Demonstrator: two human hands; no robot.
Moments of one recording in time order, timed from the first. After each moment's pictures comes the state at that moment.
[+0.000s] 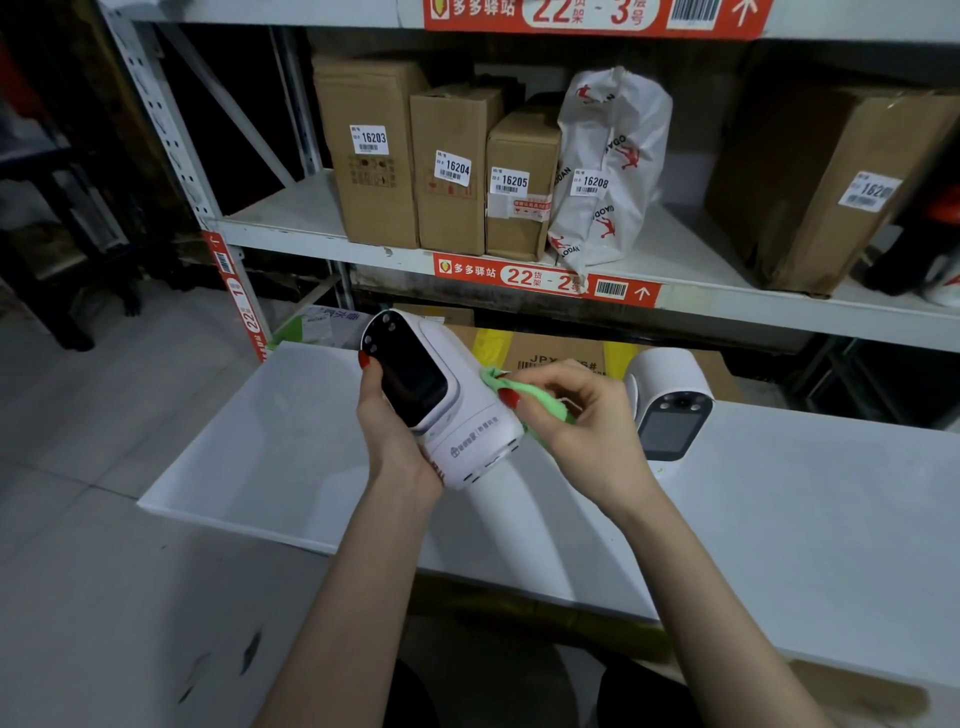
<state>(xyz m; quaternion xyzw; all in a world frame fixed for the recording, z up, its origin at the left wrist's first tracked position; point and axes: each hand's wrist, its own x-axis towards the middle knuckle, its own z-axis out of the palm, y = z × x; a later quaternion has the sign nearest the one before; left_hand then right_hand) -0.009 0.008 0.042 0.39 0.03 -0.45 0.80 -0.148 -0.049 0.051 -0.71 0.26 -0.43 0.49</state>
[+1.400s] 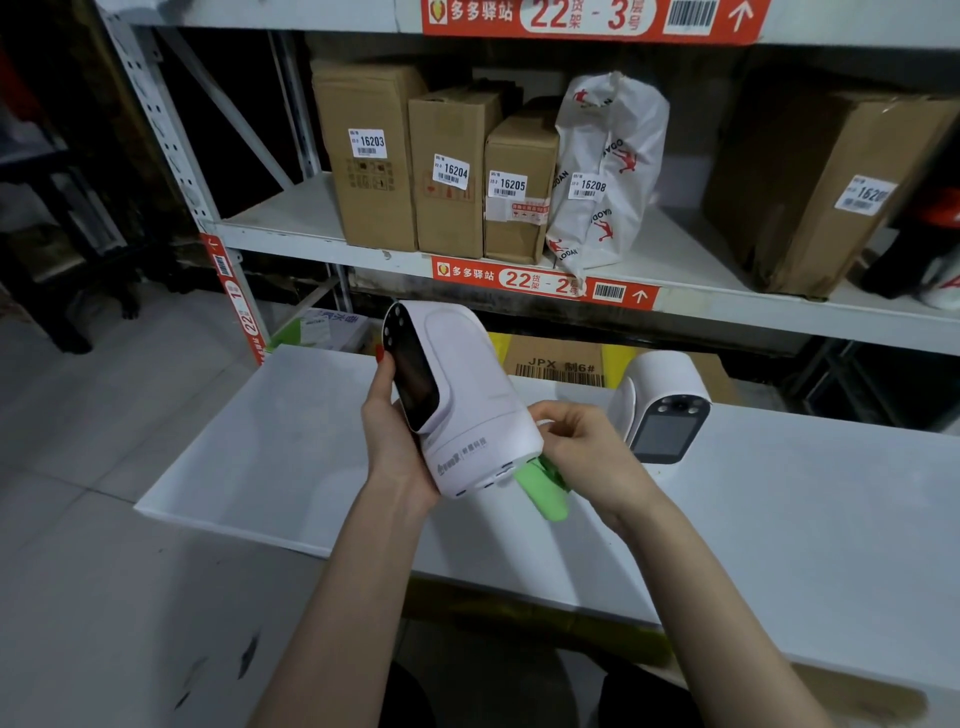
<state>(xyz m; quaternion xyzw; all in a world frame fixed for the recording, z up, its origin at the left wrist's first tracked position) -0.007 0.011 0.041 0.35 -0.01 -0.51 0.78 -0.156 -0.051 0.044 -0.68 0.36 -0.26 0.58</state>
